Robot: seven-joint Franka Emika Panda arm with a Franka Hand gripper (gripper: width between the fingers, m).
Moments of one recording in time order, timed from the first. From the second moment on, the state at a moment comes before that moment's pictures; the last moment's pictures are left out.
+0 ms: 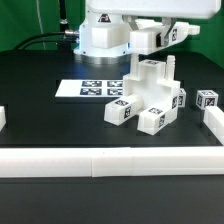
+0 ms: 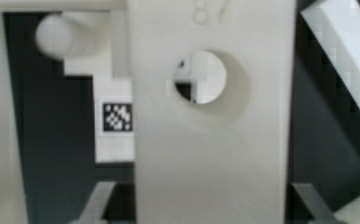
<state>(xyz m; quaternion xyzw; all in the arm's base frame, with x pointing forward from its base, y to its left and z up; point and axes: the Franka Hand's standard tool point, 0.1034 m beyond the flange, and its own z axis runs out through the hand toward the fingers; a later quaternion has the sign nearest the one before) 0.521 0.036 0.131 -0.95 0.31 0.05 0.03</state>
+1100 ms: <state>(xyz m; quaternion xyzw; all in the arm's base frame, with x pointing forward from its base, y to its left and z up) 0.524 0.048 0.120 -0.95 0.30 0.04 0.03</state>
